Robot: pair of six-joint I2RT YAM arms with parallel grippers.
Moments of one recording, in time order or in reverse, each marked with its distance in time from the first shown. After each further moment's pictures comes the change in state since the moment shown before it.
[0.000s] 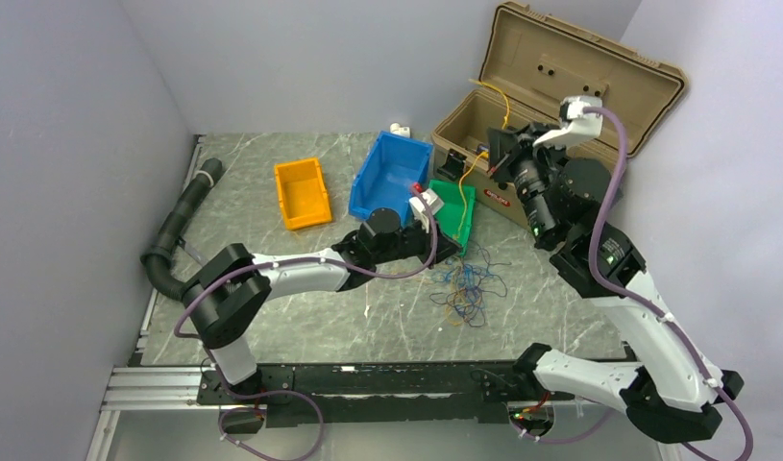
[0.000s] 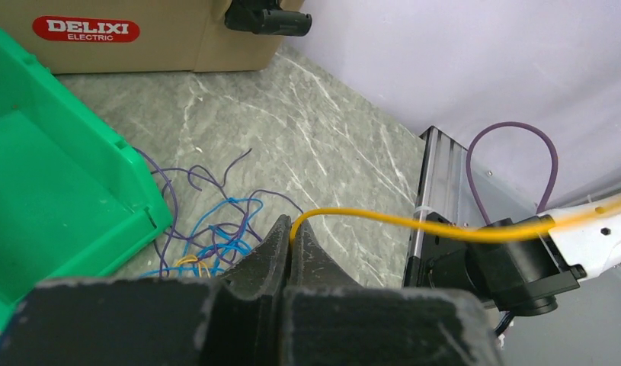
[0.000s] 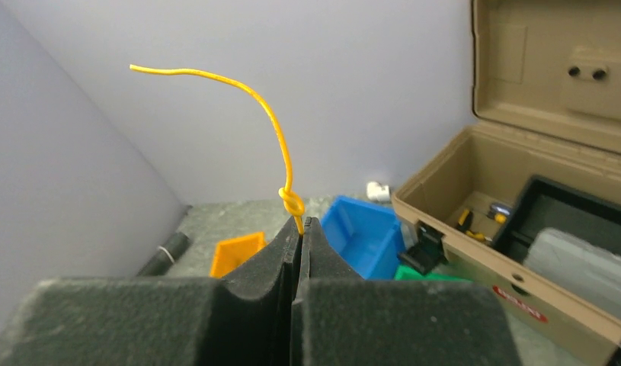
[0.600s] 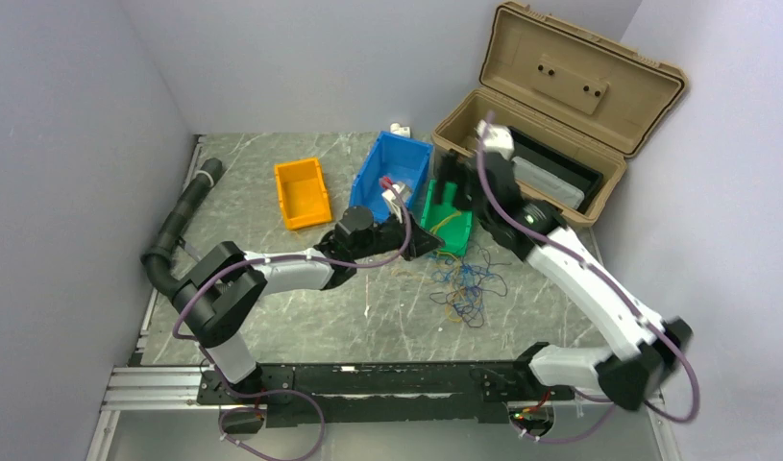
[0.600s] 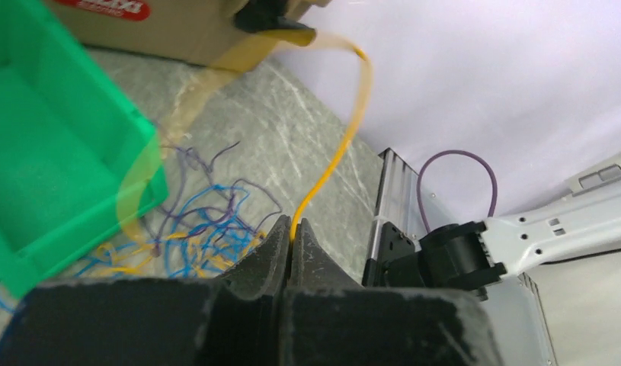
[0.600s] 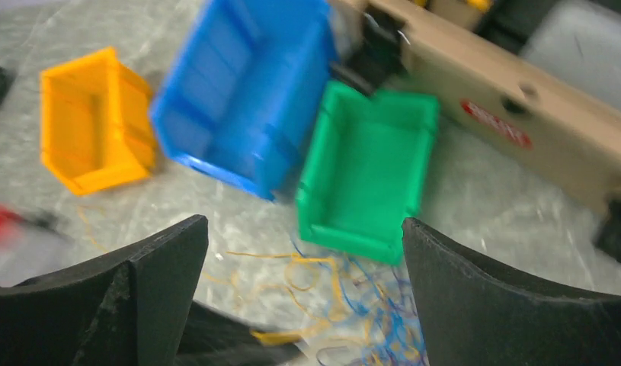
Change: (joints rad) left arm 0.099 -0.045 -0.120 0.164 0.114 -0.205; right arm -0.094 0.278 -0.122 -0.230 -0.102 0.156
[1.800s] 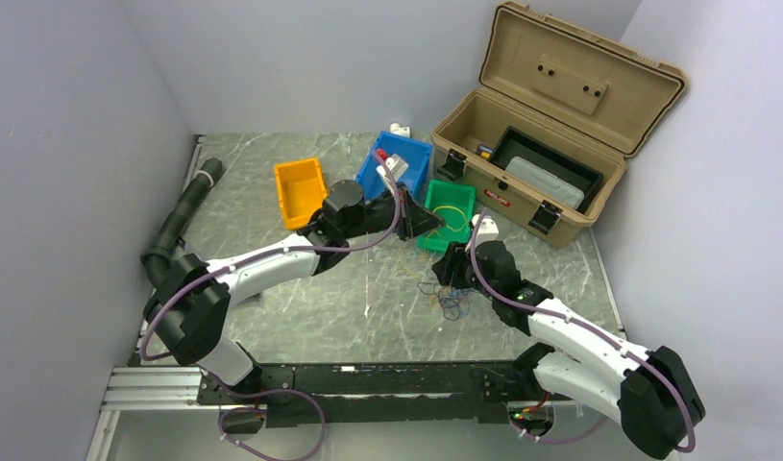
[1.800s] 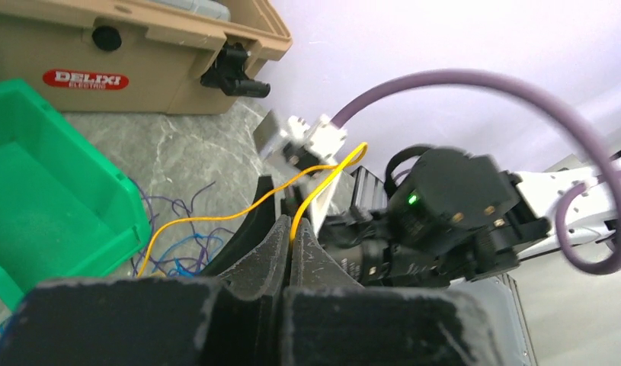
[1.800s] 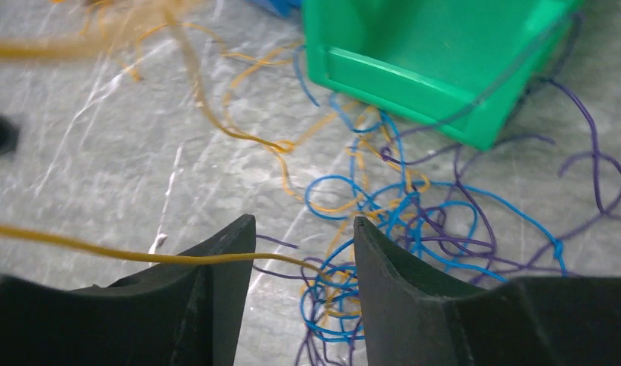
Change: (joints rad) left arm 0.060 -0.135 0.099 -0.201 0.077 -0.002; right arm -0.050 -0.375 -0.983 0.579 -0.397 0.043
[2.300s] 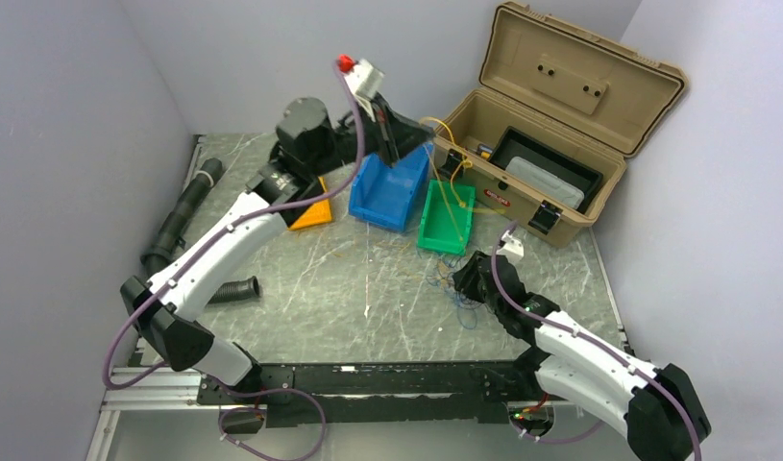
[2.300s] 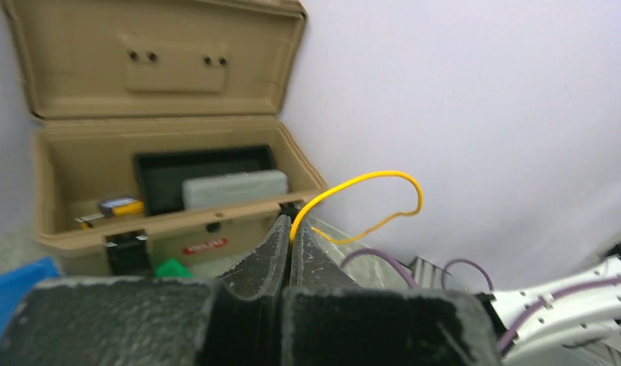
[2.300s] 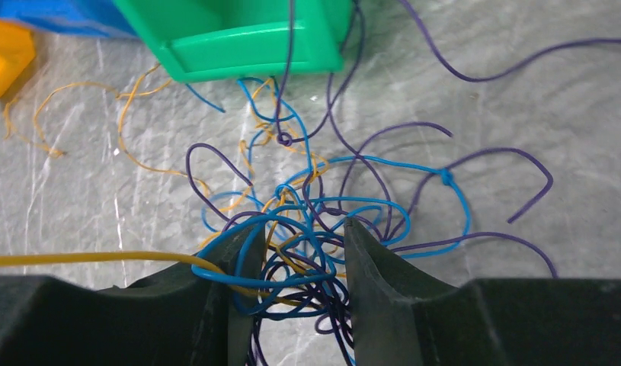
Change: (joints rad) left arm 0.063 -0.044 0.619 -0.536 -0.073 0.242; right arm 0.000 -0.086 -0.101 -0.129 0.254 0.323
